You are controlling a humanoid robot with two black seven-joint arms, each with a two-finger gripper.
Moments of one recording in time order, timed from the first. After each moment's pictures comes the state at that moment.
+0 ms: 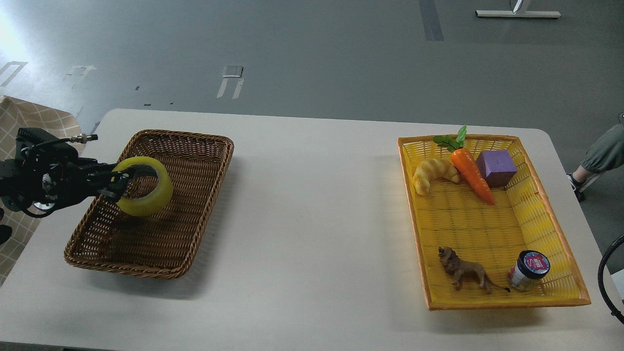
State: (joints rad) left arm -0.66 1.02 -0.34 -1.13 1.87 -0.06 -0.30; right arm 0.05 -0.30 1.90 1.51 -0.60 0.49 0.10
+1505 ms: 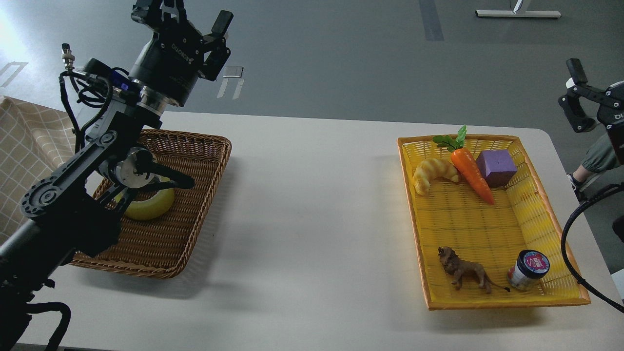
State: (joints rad) left arm -0.56 0.33 -1.11 -1.34 0.59 -0.15 -0.41; right arm 0.26 -0.28 1.72 1.42 -0.61 0.49 0.03
